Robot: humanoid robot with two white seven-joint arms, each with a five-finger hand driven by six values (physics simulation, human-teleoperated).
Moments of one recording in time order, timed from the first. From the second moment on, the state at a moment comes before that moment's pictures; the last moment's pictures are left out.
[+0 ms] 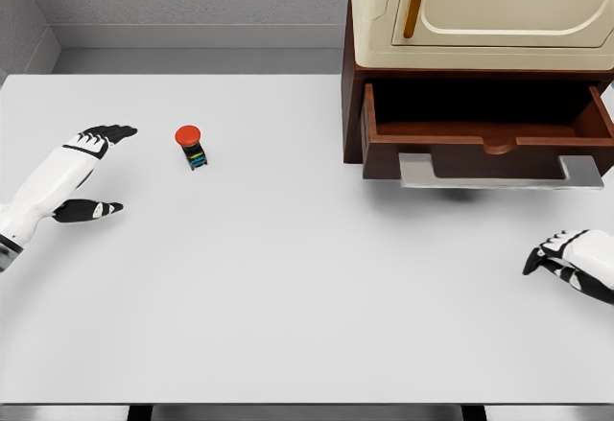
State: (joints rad) left arm -0.09 0.54 0.01 -1.39 -0.53 -0.61 -0.14; right arm 0.36 -1.07 0.07 -1.64 0.26 -0.61 0.03
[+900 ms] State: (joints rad) left arm -0.33 0.44 -0.22 -1.34 0.13 -0.27 -0.25; right arm 0.37 -1.07 0.02 -1.67 0.20 -0.61 0.03
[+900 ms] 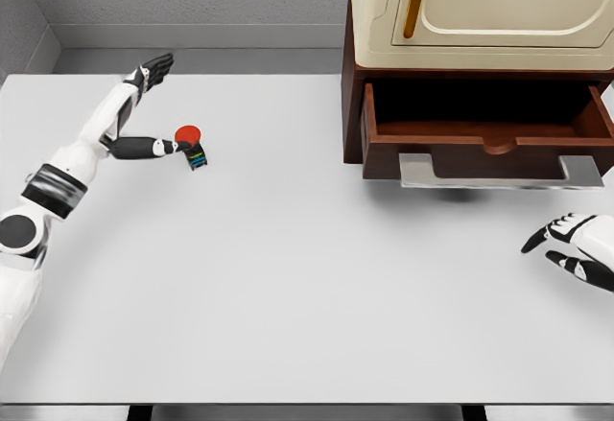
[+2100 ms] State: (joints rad) left arm -0.44 0.37 -0.34 -1.03 0.13 -0.27 -0.26; right arm 0.36 -1.00 0.01 -1.69 0.20 -0.61 0.12
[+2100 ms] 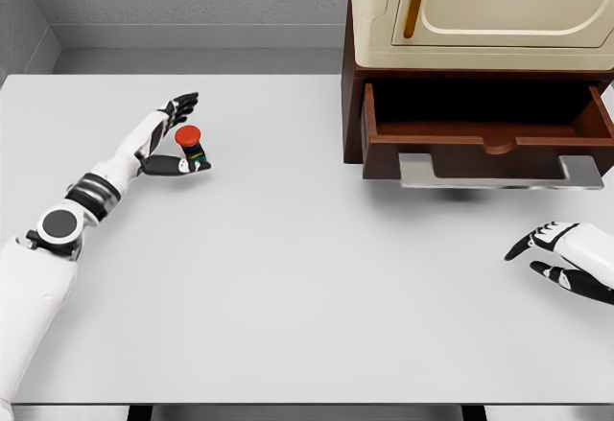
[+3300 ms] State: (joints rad) left arm -0.44 0.37 -0.35 -1.15 0.05 -0.32 -0.26; right arm 0.37 -0.97 -0.04 -1.64 0.20 -0.61 0.12
